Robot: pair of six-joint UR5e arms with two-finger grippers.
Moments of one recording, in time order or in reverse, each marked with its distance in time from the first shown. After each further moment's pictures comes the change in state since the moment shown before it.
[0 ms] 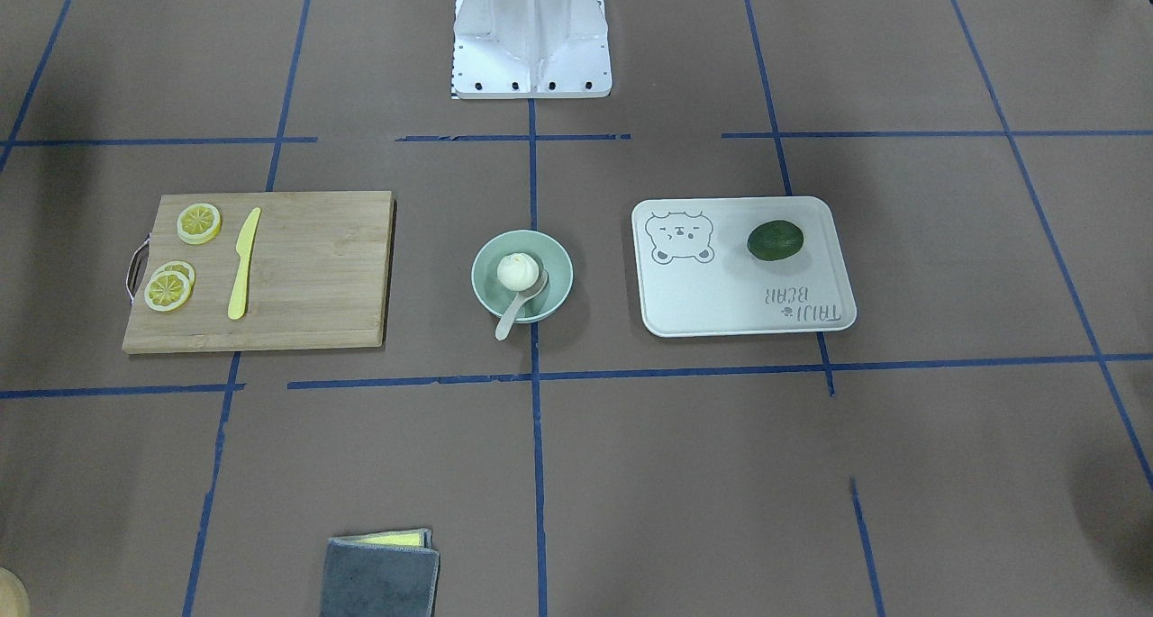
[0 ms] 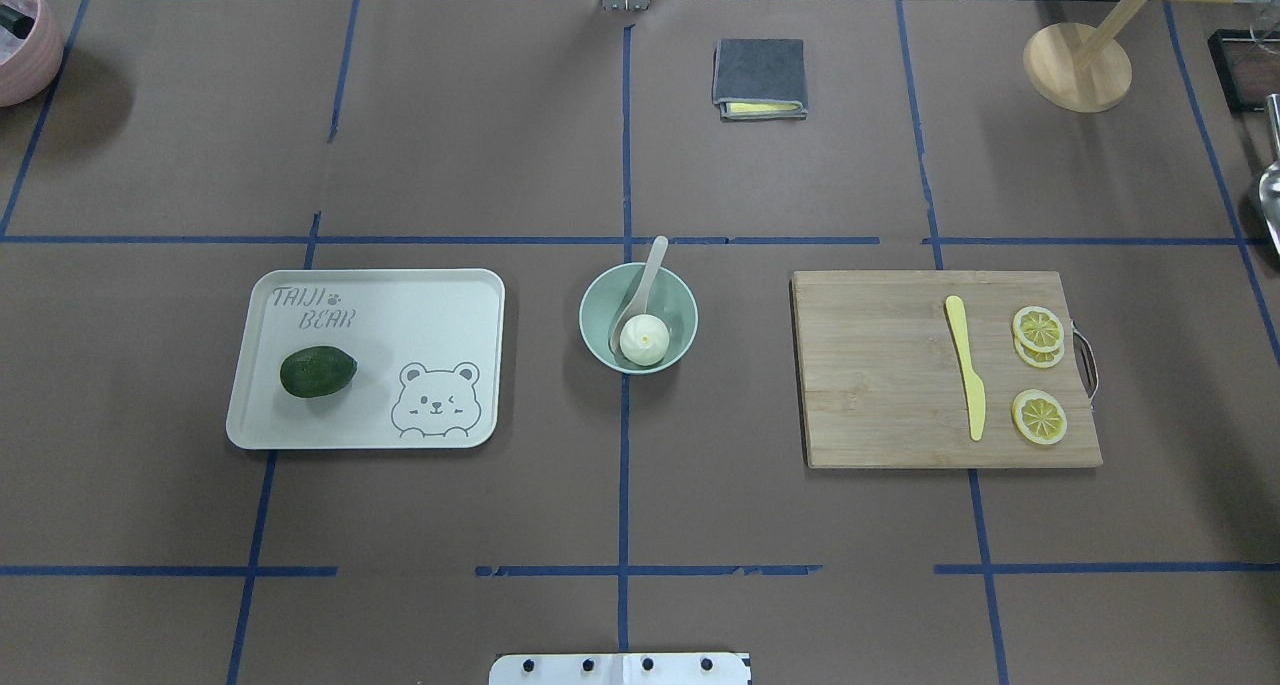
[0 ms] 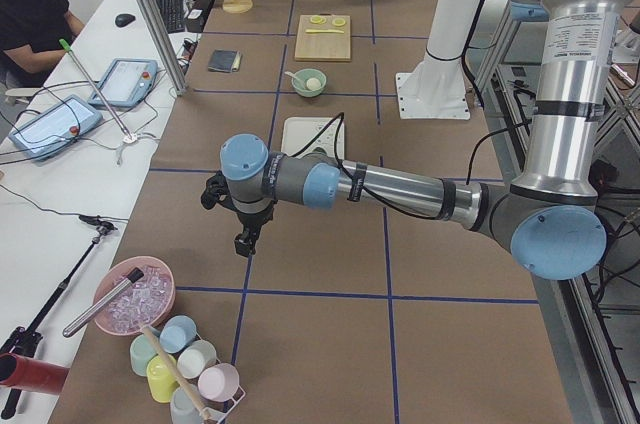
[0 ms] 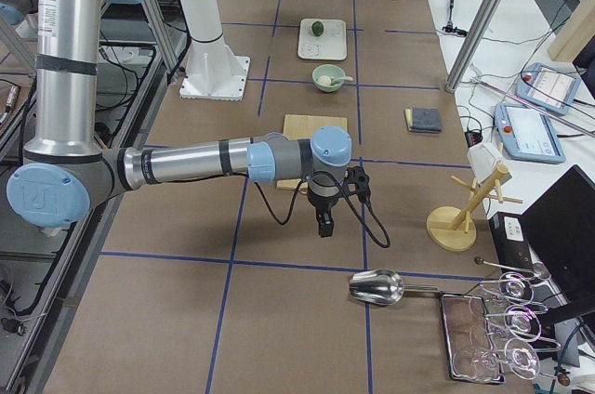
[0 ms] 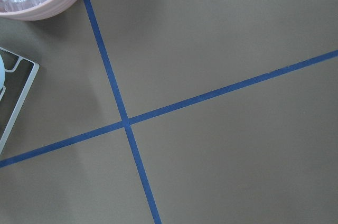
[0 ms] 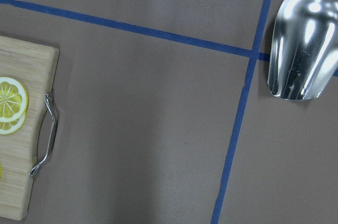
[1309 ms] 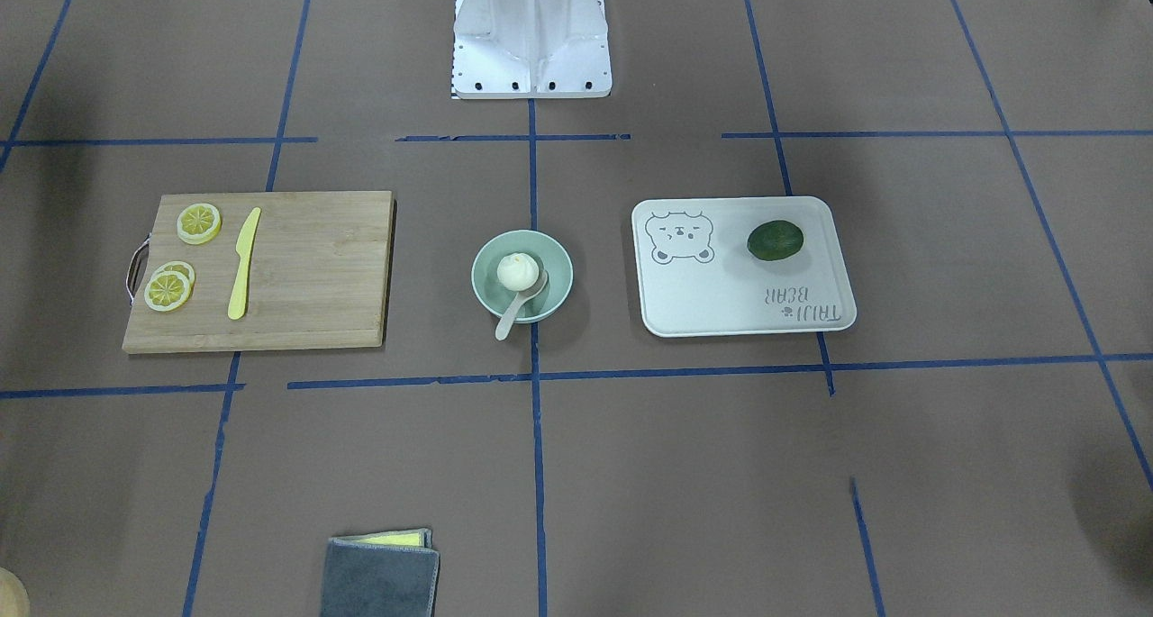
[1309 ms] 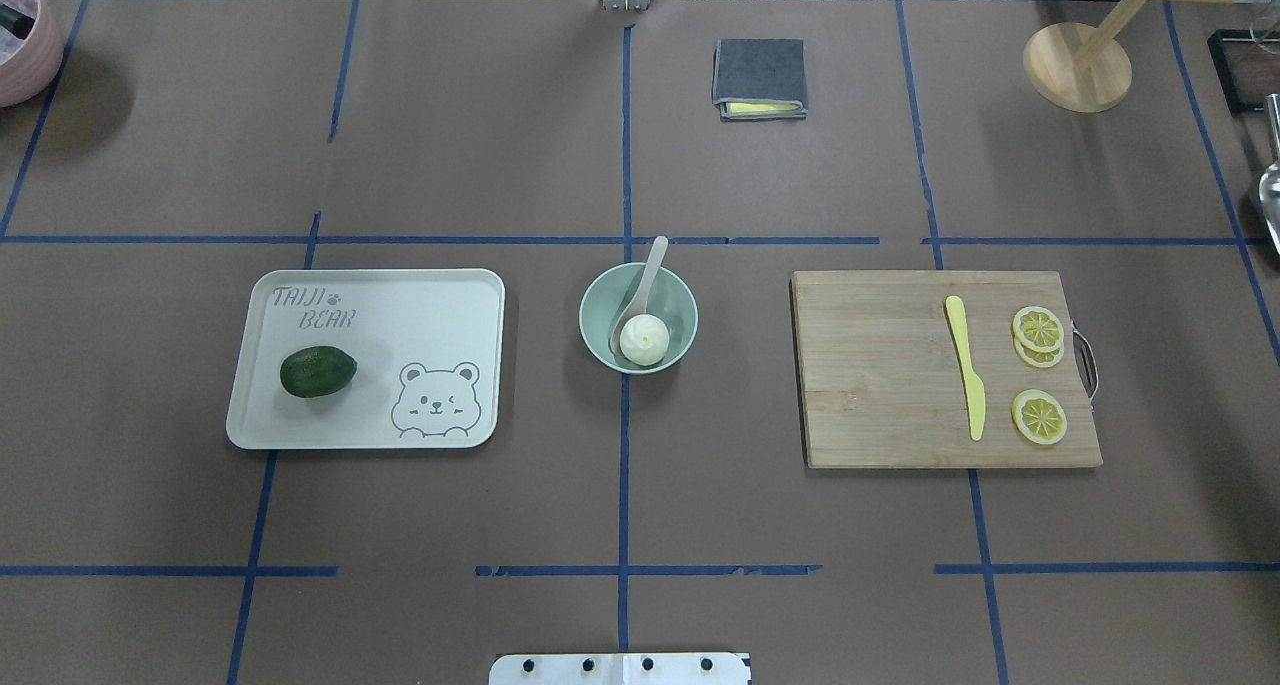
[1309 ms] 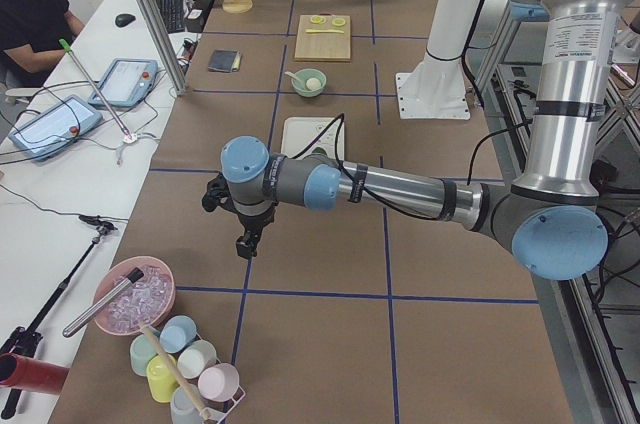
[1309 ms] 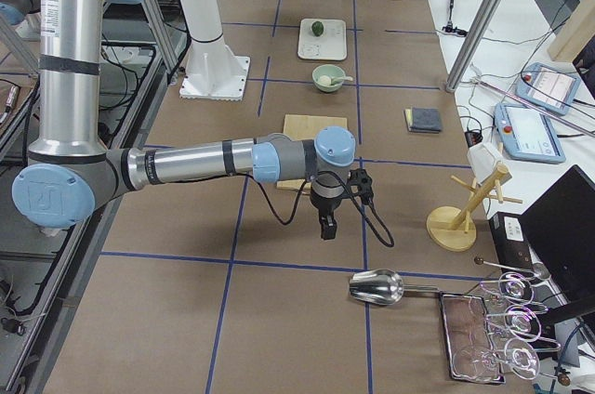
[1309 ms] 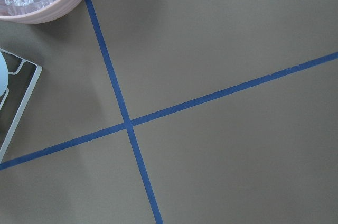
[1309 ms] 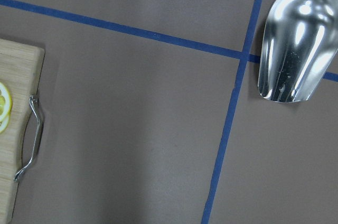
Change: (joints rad) left arm 0.000 0.005 0.003 0.003 0.002 -0.002; right arm -0.009 0.013 -0.016 -0.003 -0.031 0.001
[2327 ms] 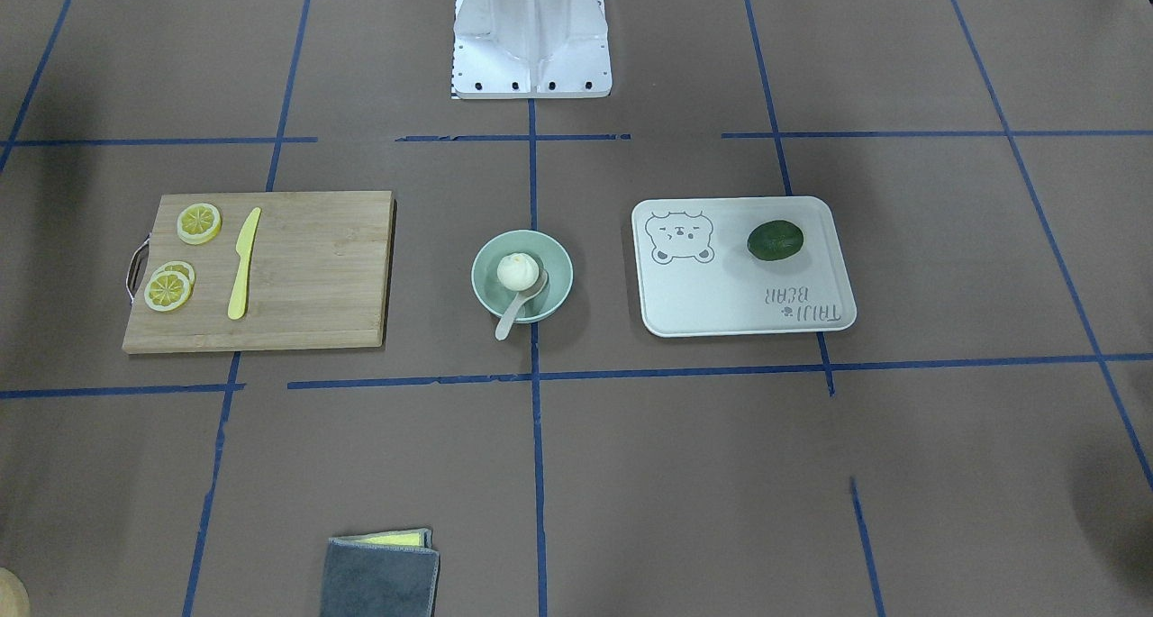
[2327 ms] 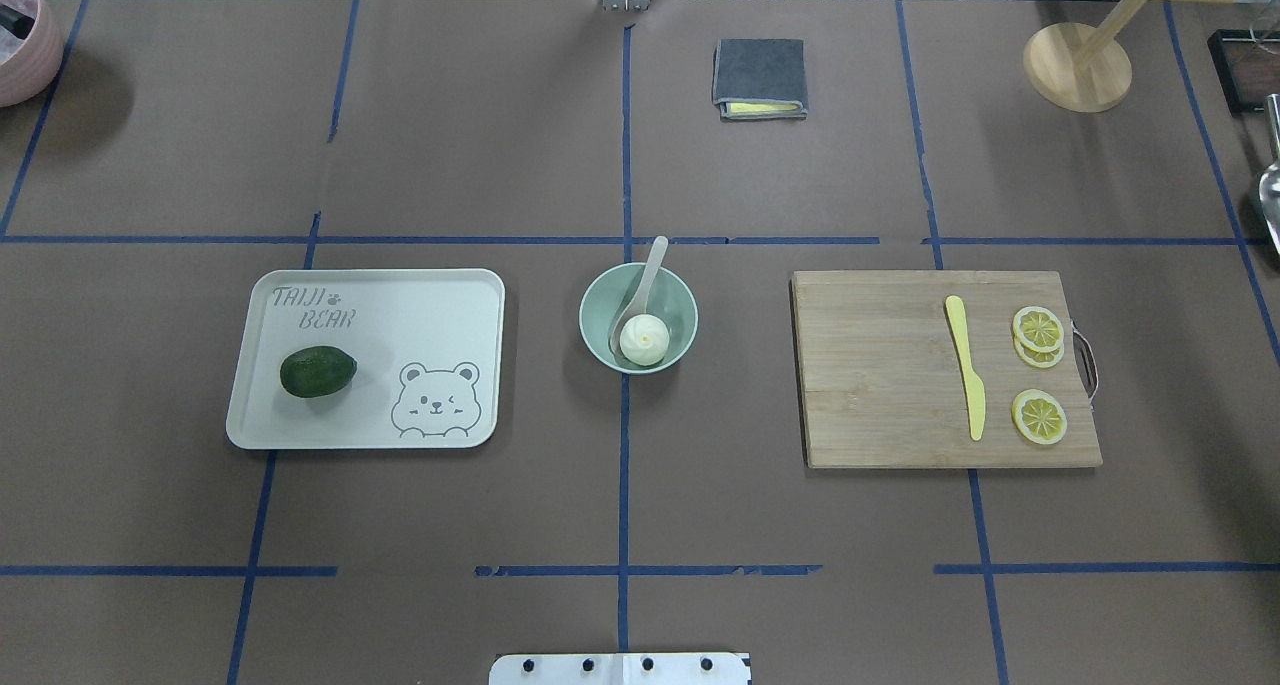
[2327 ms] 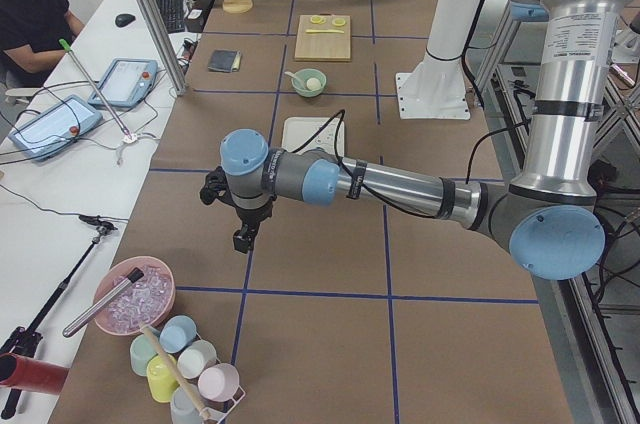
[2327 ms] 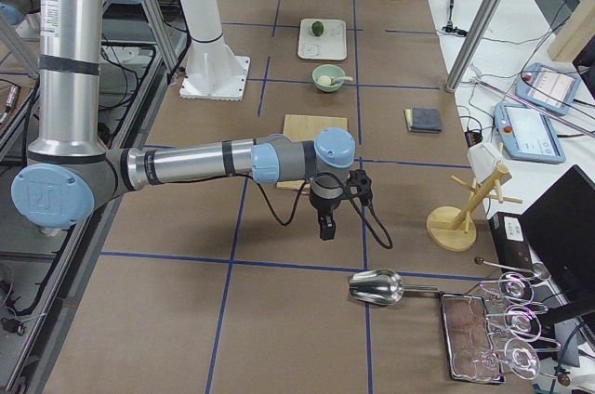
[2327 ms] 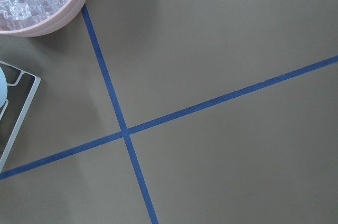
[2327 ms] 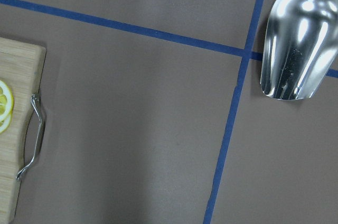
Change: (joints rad) left arm 0.000 -0.009 -0.019 -0.003 0.001 -0.001; right arm 0.000 -0.002 -0.005 -0.001 0.006 0.001
